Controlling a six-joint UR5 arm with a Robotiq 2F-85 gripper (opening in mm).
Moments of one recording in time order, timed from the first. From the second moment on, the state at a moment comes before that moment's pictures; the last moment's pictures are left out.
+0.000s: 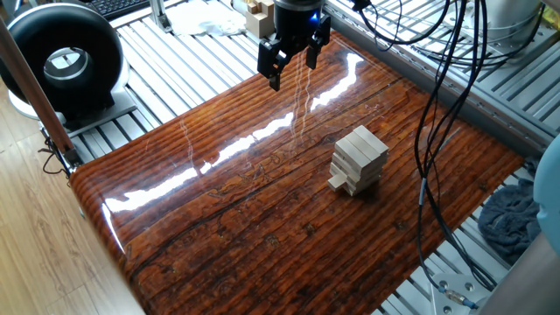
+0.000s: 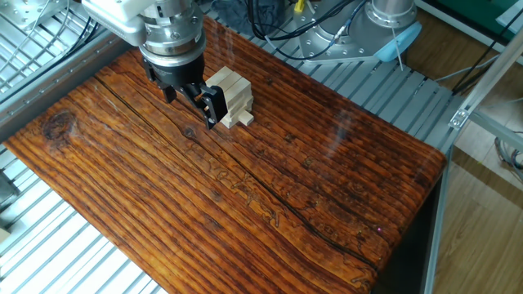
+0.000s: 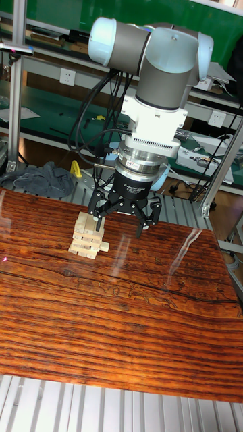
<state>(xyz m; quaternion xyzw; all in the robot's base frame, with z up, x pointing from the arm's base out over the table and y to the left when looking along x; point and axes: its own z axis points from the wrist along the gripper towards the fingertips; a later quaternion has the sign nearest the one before) 0.544 0.002 0.190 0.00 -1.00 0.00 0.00</state>
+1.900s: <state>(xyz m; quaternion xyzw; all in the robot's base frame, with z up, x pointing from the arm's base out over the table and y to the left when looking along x) 0.504 0.070 0.204 0.32 -0.94 0.03 0.04</state>
